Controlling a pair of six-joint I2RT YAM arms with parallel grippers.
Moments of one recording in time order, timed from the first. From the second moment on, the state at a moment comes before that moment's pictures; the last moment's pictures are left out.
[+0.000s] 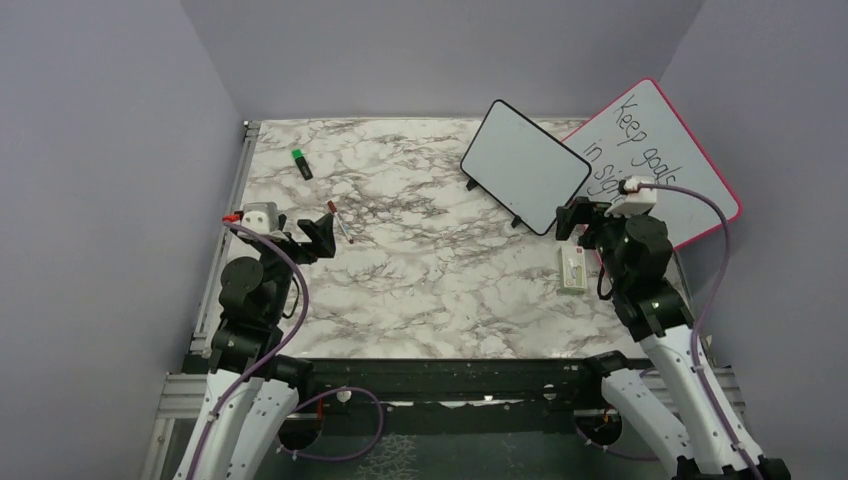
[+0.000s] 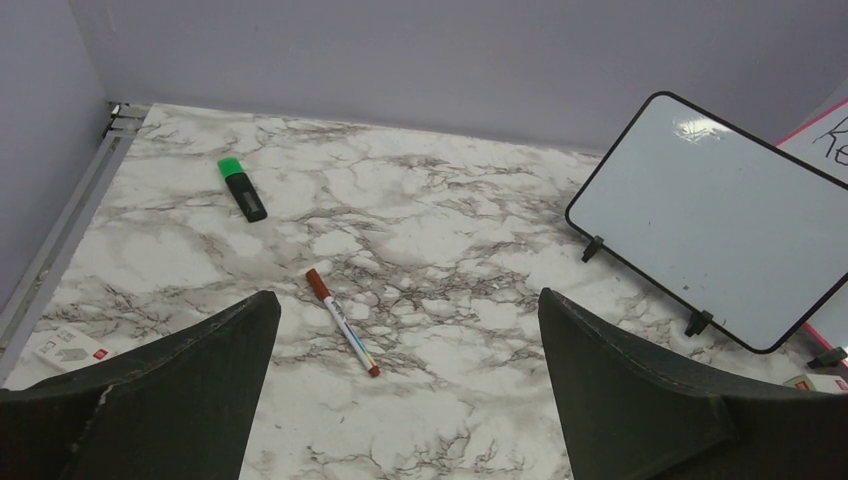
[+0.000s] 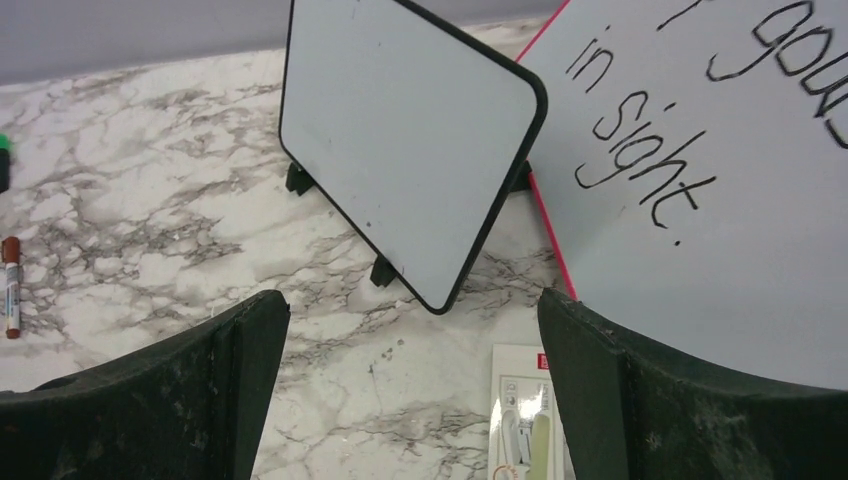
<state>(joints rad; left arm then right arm) -0.24 0.44 0.62 -0.14 -0.11 -0.22 0.23 0.63 0.71 -0.24 0.20 0.15</state>
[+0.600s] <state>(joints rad) -0.29 0.37 0.58 -0.15 -0.17 -0.20 0.50 1.22 0.84 -0.22 0.44 0.33</state>
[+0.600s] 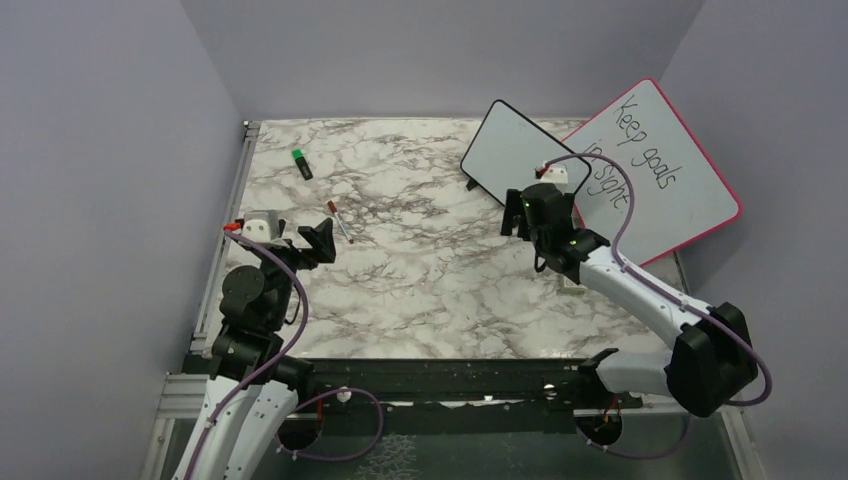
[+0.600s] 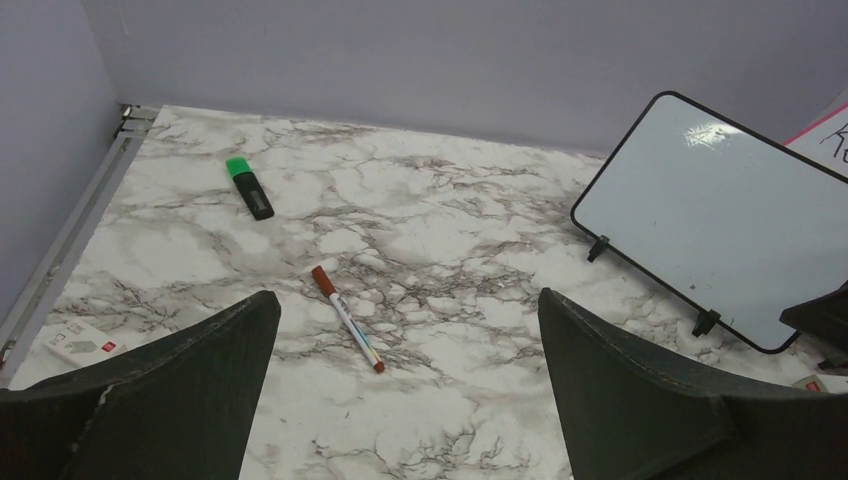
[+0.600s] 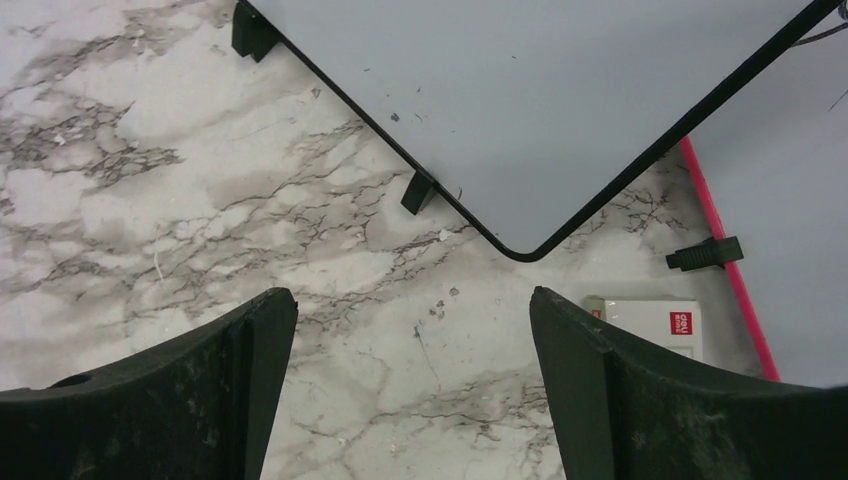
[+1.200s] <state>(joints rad) -0.33 0.35 0.58 -0.16 -0.23 -0.20 0.59 1.71 1.09 -0.24 0.74 0.72</state>
